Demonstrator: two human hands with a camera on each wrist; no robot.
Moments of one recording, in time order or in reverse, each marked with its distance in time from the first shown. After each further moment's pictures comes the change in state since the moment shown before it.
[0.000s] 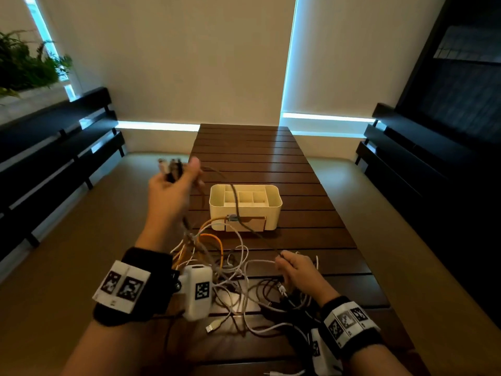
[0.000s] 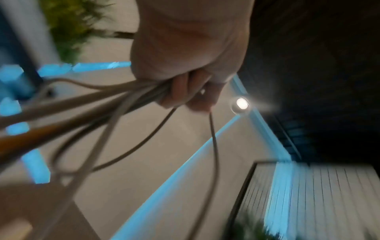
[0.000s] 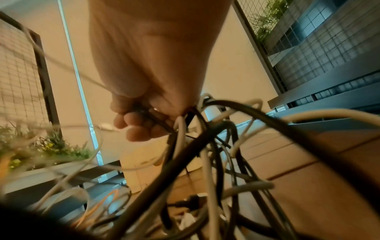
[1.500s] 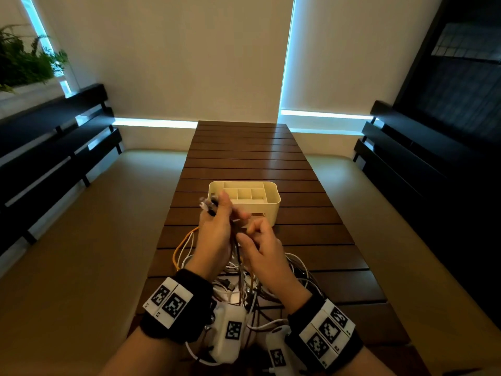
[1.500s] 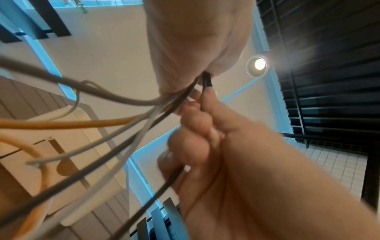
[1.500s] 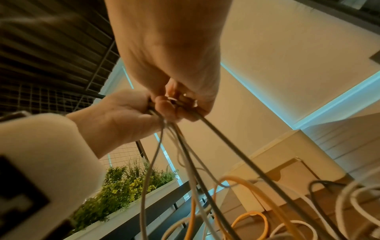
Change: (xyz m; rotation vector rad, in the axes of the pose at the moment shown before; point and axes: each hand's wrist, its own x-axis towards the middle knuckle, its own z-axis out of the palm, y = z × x) left_hand -0.037 -0.061 0.041 -0.355 -0.210 -0.199; right_hand -0.013 -0.101 0.033 0.369 0.201 -0.258
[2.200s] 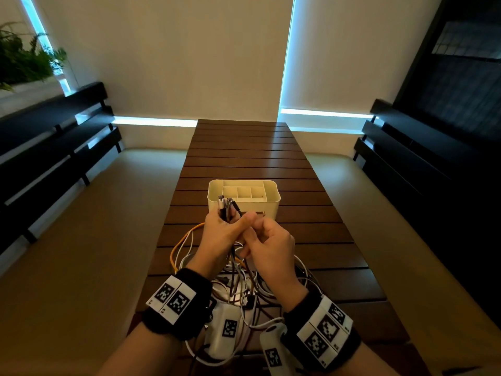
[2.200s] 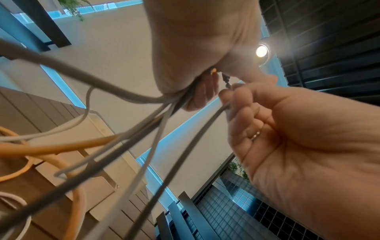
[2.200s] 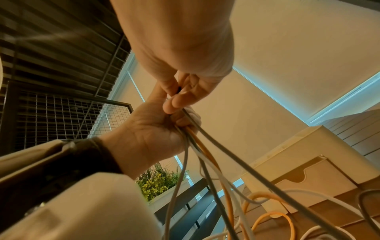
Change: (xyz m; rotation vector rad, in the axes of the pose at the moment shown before) left_hand 0.002 -0.014 -0.013 0.266 -0.172 0.068; right_hand -0.002 -0.015 0.003 -0.048 0.250 0.022
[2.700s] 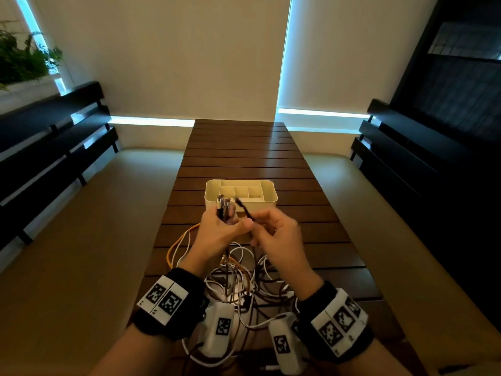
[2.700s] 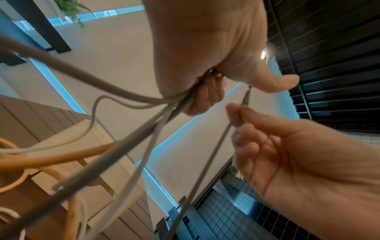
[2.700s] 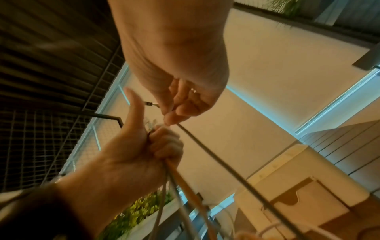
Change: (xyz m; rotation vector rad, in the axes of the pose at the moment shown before) left_hand 0.004 0.000 -0.007 -0.053 -0.148 0.041; right_hand 0.014 -0.009 -0.026 0.034 -0.136 -0.004
